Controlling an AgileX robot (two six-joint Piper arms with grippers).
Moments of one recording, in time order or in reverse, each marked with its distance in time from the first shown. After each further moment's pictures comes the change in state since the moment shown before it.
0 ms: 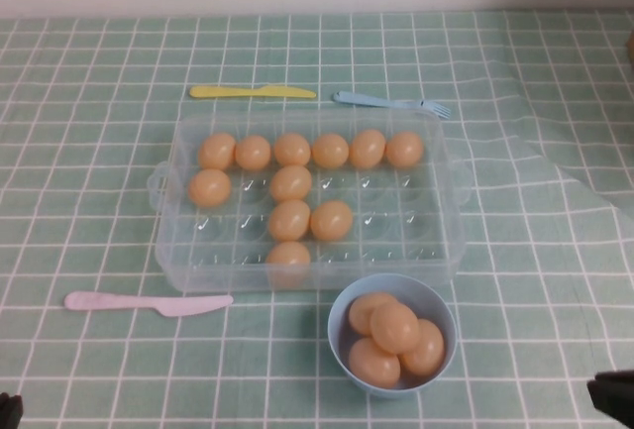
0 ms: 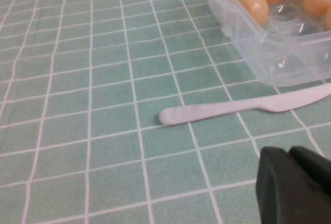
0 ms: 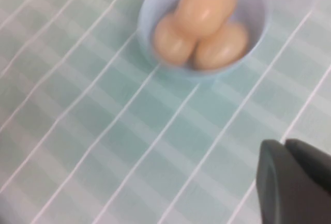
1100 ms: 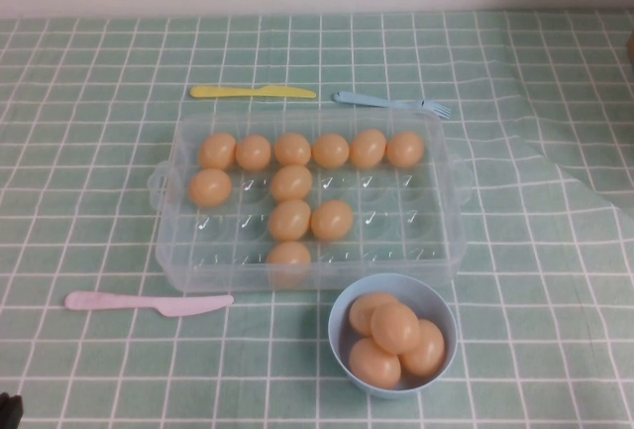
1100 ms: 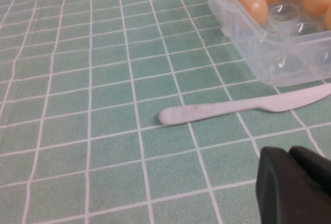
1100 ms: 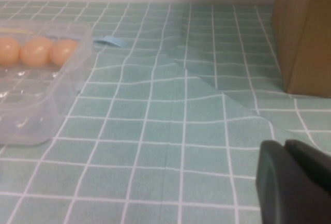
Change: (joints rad) right arm -0.601 -0.662 0.599 -0.100 -0.524 -0.007; left arm 0.000 0.000 0.000 0.000 0.000 0.000
